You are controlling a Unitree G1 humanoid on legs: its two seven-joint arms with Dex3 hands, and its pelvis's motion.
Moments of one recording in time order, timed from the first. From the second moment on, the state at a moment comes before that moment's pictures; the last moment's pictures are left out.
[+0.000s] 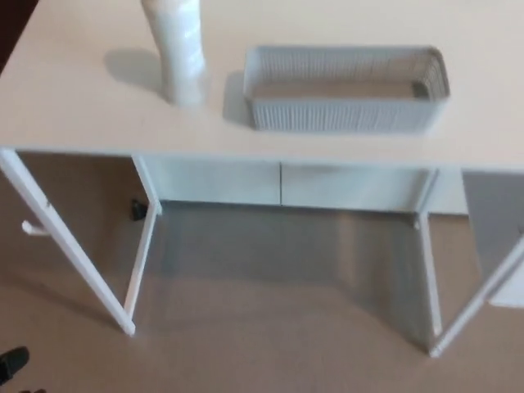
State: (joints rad) left_arm 0.25 0.37 0.33 0.43 -0.29 0.17 -0.35; right_arm 0.55 -0.24 -0.40 0.05 0.25 0.17 0.19
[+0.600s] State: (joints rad) left_arm 0.21 0.40 0.31 0.42 -0.28 0.17 -0.35; right_arm 0.54 -0.24 -0.38 0.07 0.24 0.16 0.19
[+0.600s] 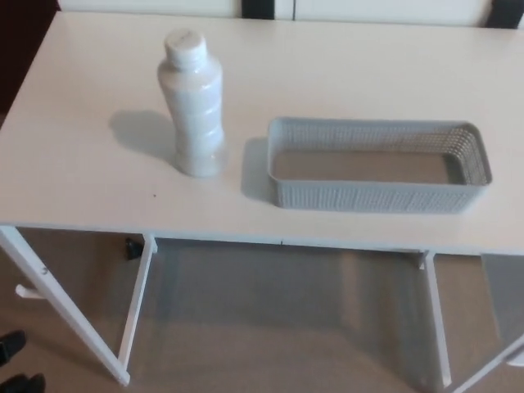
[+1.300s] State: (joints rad) left_arm 0.21 0.40 0.29 0.43 -0.28 0.17 -0.36; right_arm 0.56 -0.25 -0.36 0.03 0.22 0.17 0.17
